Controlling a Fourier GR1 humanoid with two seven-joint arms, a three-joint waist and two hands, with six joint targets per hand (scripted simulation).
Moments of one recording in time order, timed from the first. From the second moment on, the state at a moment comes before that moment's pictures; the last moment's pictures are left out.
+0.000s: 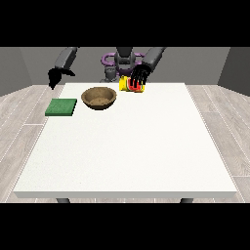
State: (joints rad) left arm -0.77 0.10 -0.39 -0.69 -1.04 0.60 0.12; right arm -0.40 -0.34 -0.28 -0.61 -0.17 0.35 -0.63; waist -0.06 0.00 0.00
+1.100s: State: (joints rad) left arm -0.93 0.00 -0.62 -0.95 -1.37 0.10 0.34; right arm -0.36 -0.42 -0.34 -0.47 -0.18 0.37 -0.76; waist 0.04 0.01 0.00
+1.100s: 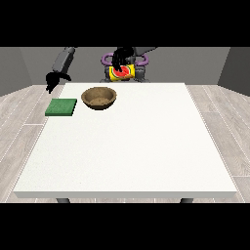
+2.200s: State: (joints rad) left arm -0.81 0.14 -0.42 -1.13 -1.31 0.10 0.14; right arm -0.32 -0.46 -0.35 -0.46 -0.24 0.42 -0.68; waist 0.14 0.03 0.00
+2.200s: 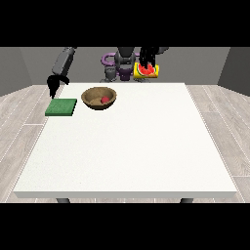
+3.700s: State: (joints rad) left arm -0.45 0.14 0.09 -1.04 -0.24 0.04 -0.63; right arm -0.43 -0.43 -0.42 -0.64 -0.35 0.32 -0.68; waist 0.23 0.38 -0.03
